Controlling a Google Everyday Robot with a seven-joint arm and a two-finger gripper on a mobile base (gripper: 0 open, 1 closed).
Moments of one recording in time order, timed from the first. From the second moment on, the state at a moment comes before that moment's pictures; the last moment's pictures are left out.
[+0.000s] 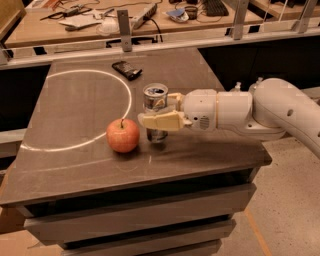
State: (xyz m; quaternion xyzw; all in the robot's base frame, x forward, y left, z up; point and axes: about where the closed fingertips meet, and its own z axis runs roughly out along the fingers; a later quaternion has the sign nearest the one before) arm 0.519 0.018 0.909 -0.46 0.60 0.43 0.50
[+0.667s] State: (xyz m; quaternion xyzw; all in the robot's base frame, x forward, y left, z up) arm 0.507 0.031 0.907 -0.46 0.59 0.43 0.50
